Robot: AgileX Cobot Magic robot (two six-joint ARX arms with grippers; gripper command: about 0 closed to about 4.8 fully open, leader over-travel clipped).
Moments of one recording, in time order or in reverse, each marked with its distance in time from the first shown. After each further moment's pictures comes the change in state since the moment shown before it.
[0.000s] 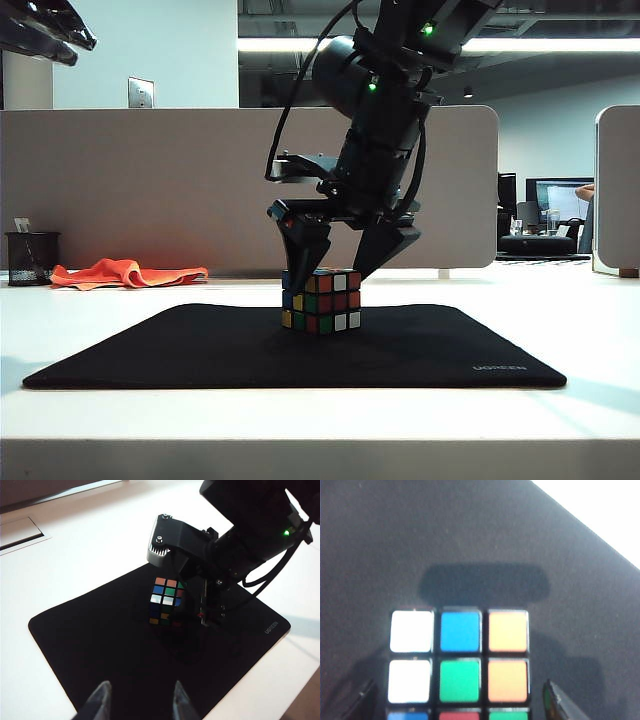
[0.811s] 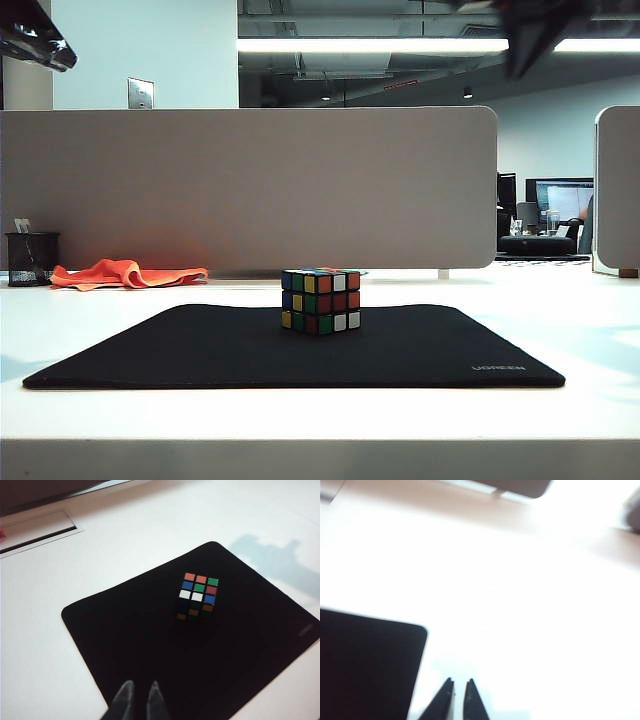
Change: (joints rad) left arm 0.000 0.000 0.000 0.000 -0.111 -0.002; right arm -0.272 -0.535 -0.010 -0.183 0.302 0.087
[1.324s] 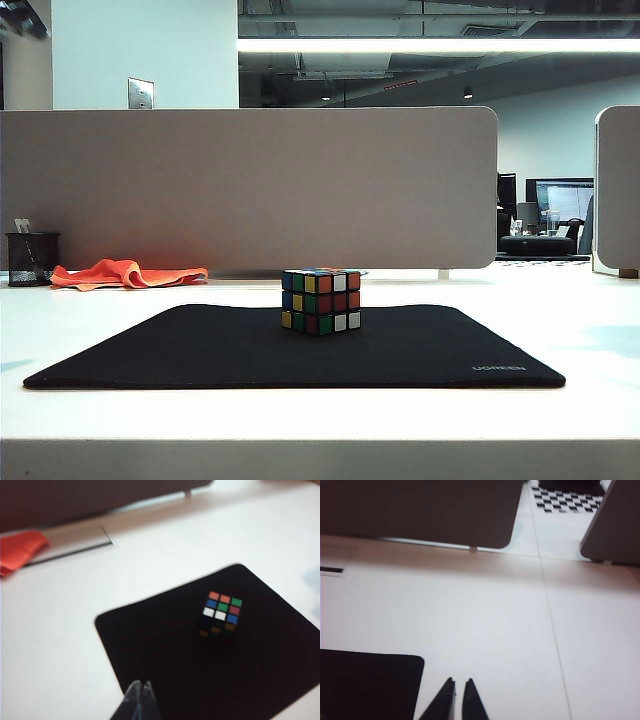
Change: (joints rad) left arm 0.000 -0.098 0.000 0.001 -0.107 -0.067; right arm -0.084 -0.317 -0.199 0.127 -0.052 0.025
